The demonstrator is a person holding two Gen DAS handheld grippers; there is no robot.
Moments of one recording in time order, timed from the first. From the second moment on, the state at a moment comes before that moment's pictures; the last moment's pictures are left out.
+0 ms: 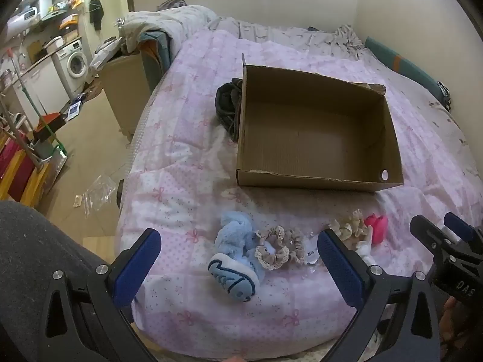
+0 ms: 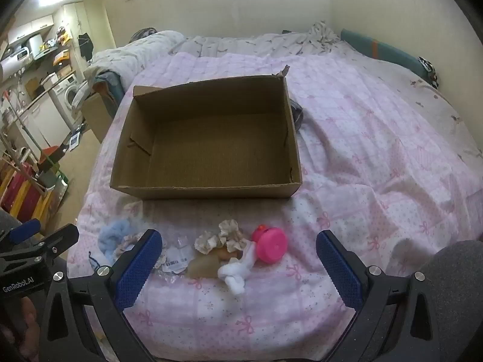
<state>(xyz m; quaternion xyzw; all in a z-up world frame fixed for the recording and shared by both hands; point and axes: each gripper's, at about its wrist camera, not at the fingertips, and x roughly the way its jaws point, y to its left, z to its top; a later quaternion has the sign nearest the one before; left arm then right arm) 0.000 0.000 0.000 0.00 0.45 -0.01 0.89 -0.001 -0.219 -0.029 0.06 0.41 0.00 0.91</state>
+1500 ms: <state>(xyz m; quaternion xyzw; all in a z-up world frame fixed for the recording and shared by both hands) 0.000 0.001 -0.001 0.01 0.45 0.00 0.89 -0.002 -0.225 -0.026 0.07 0.41 0.00 0.91</state>
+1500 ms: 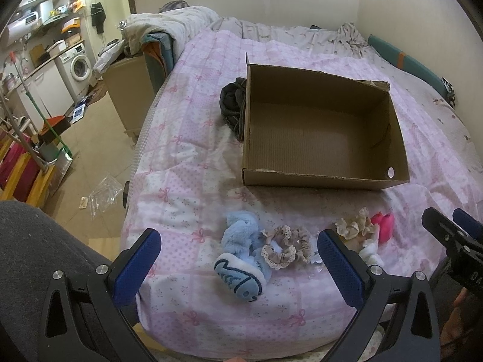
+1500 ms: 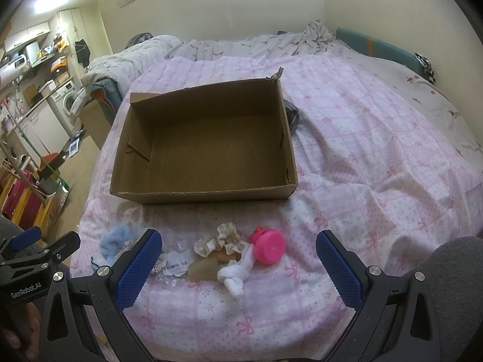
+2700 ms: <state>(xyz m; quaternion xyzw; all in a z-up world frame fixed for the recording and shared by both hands) 0.003 0.004 -0.007 0.00 0.46 0.01 0.89 -0.001 -0.218 -0.028 0.06 0.42 0.00 0.91</state>
